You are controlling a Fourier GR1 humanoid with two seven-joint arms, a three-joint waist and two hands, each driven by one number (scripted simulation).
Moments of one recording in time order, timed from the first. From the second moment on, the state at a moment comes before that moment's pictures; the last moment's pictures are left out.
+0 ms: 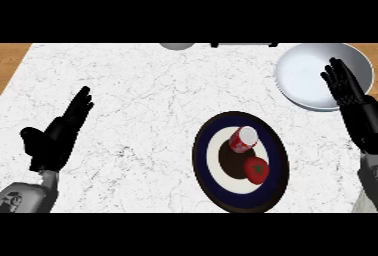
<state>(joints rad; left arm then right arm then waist) -0.15 0.44 -0.19 -1.51 0.22 0.17 0.08 -0.25 -0.51 0.05 -1.44 -0.24 0.03 -0.23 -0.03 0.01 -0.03</state>
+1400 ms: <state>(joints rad) -0.13 0.44 -0.02 -1.52 0.16 0.21 0.09 0.08 -0.63 0.10 -2.03 0.29 -0.12 0.21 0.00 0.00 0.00</state>
